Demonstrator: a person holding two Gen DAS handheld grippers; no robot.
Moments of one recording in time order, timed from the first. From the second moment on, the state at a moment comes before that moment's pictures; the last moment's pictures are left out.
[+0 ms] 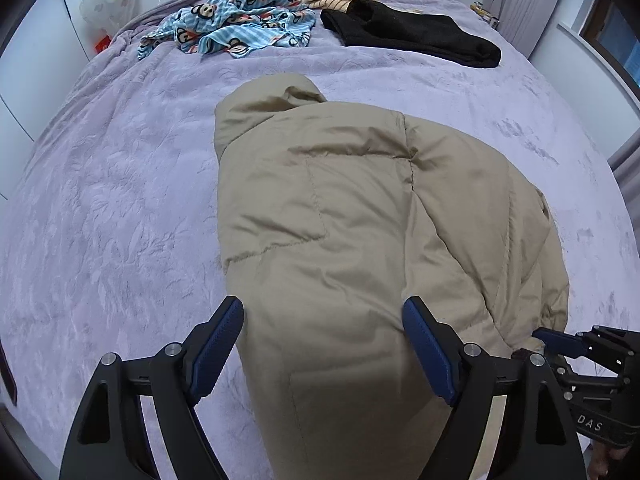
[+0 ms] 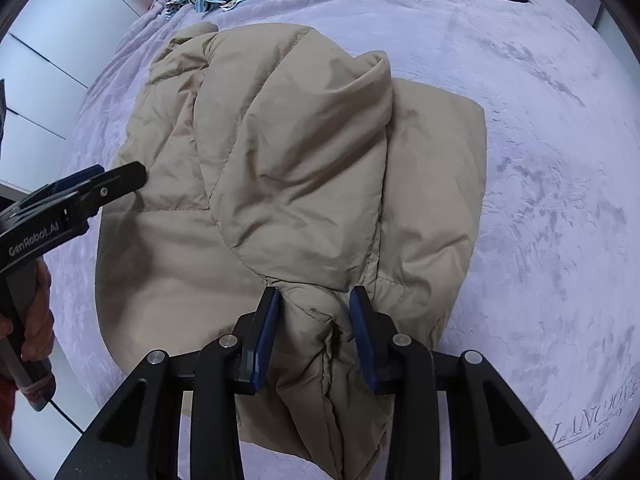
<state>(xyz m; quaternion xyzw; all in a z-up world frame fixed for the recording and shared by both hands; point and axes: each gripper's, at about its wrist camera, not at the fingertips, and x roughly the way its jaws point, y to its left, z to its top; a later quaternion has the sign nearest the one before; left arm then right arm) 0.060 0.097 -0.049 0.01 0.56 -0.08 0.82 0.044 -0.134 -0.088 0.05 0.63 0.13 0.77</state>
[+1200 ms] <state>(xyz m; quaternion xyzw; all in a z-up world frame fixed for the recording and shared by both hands) -0.023 0.115 -0.004 -0.01 0.59 -0.04 0.81 -0.015 -0.174 -0.036 0.12 0.64 0.07 0.76</state>
